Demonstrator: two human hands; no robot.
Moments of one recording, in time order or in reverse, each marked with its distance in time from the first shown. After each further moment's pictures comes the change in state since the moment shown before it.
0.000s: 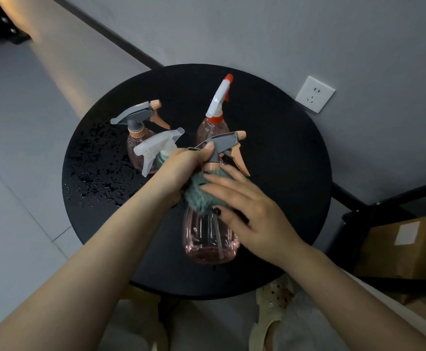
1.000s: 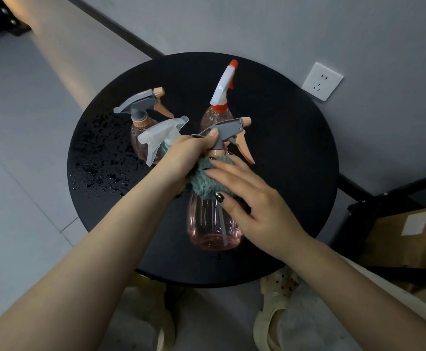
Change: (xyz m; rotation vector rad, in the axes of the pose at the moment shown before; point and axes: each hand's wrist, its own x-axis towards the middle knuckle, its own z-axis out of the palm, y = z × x) left_hand -0.005 0.002 0.000 0.012 0.012 0.064; right_hand -0.001 -0.013 0.004 0.042 0.005 0.087
